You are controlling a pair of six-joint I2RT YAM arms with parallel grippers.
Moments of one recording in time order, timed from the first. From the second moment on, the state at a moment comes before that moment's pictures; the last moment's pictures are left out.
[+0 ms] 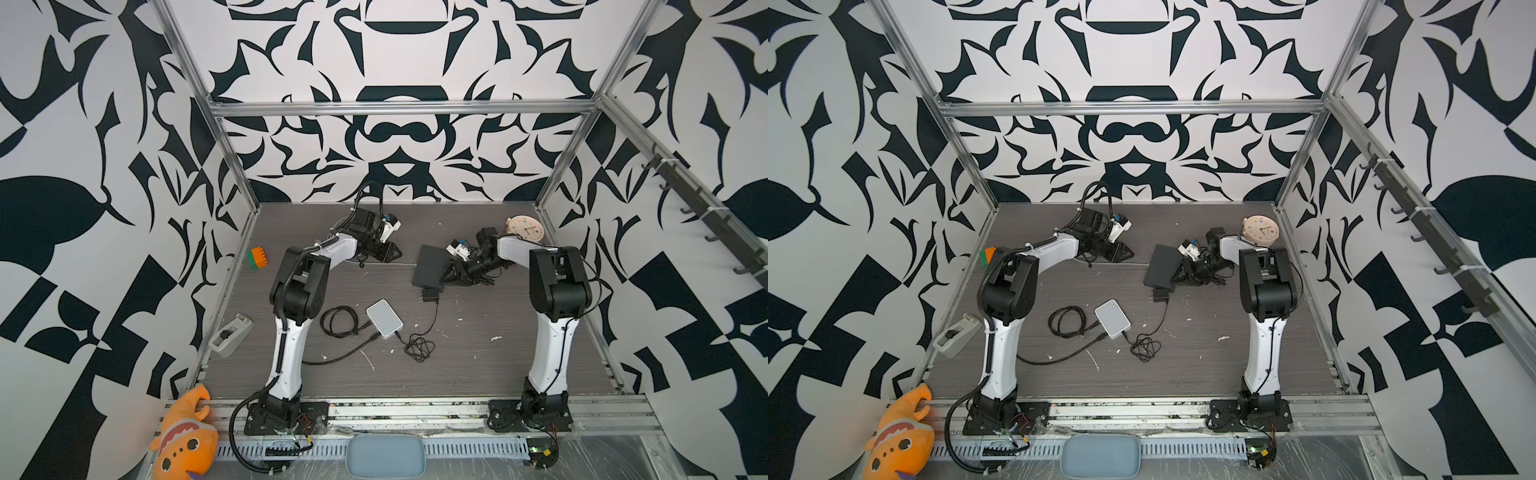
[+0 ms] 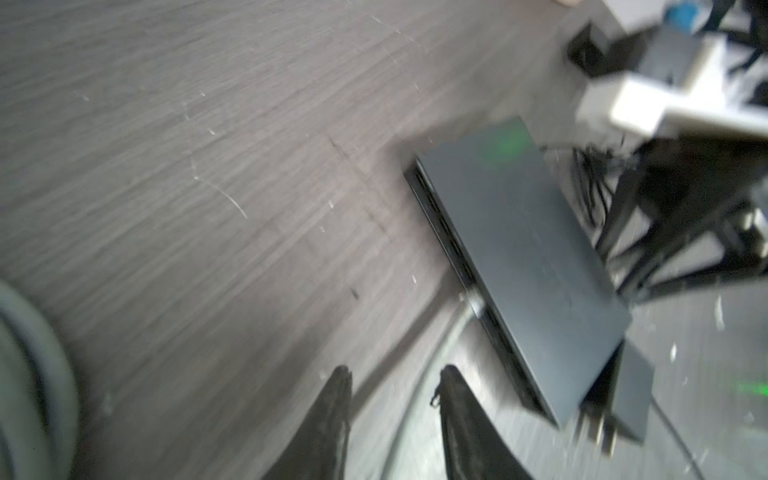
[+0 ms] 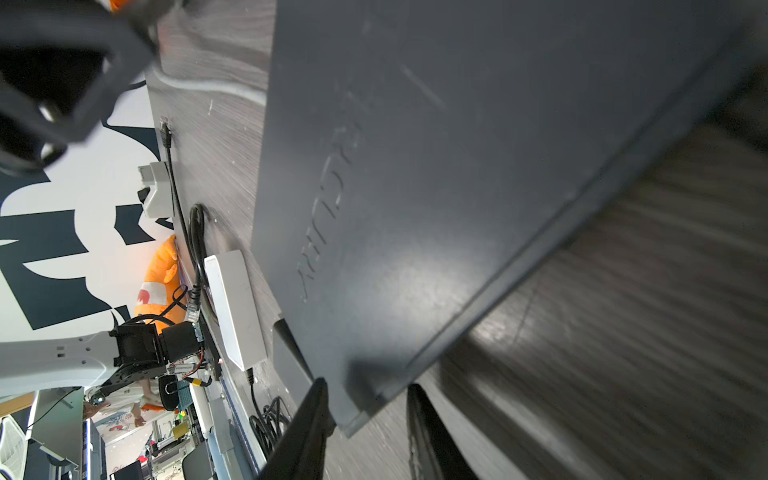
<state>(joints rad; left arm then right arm) -0.43 2.17 1.56 -0.30 0.57 0.19 0.10 2.11 1.40 -0.78 -0.87 -0.07</state>
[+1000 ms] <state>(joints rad) -0.58 2.30 1.72 -0.42 0.39 0.72 0.12 2.14 1.59 -0.77 -0.69 0.06</state>
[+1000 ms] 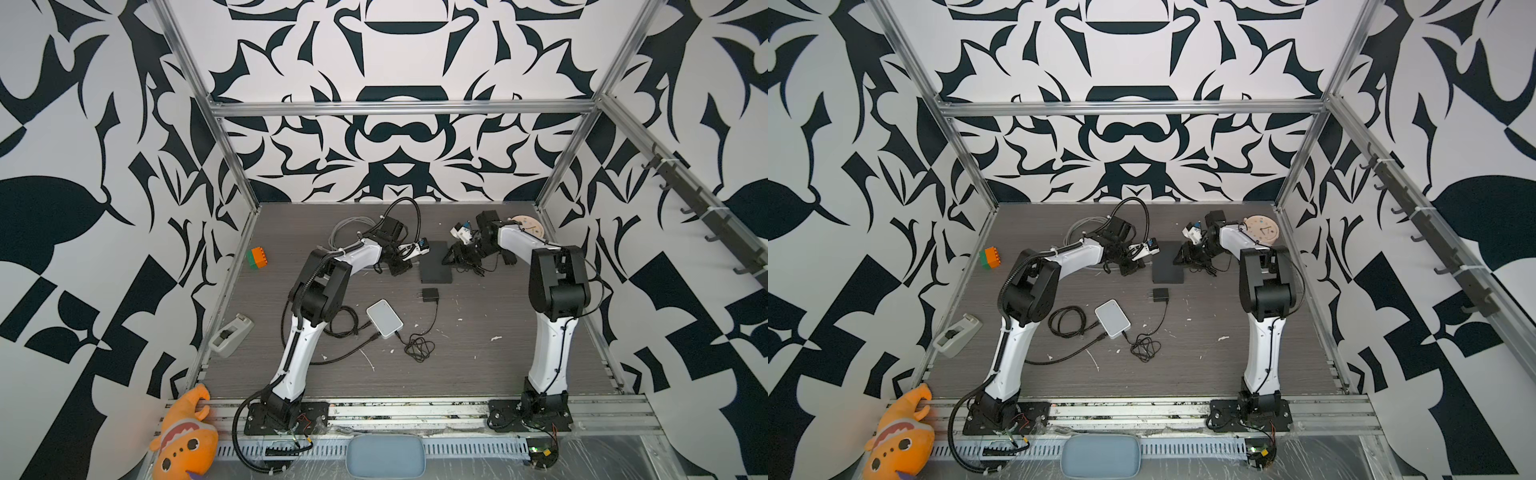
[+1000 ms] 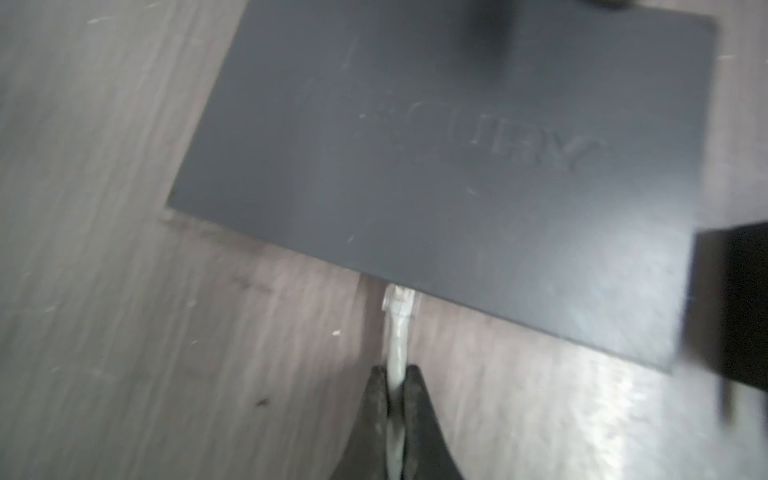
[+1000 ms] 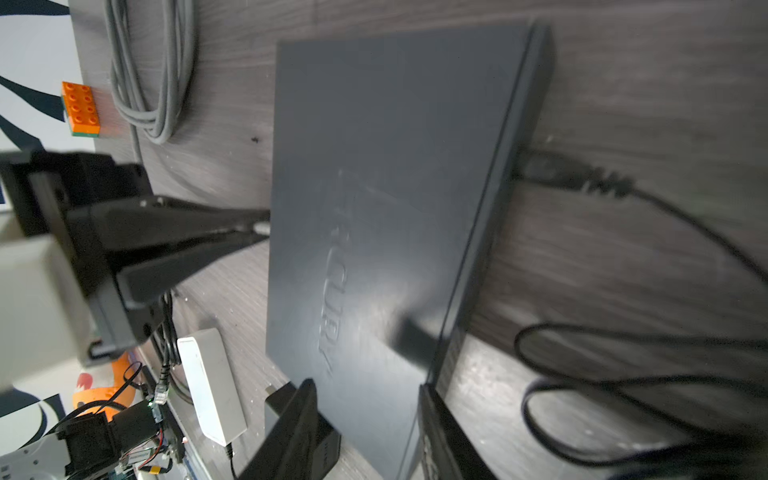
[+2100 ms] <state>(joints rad) -0.58 2.40 1.95 -0.72 0.47 0.68 0.11 2.14 1.61 -0.75 -0.55 -0.06</state>
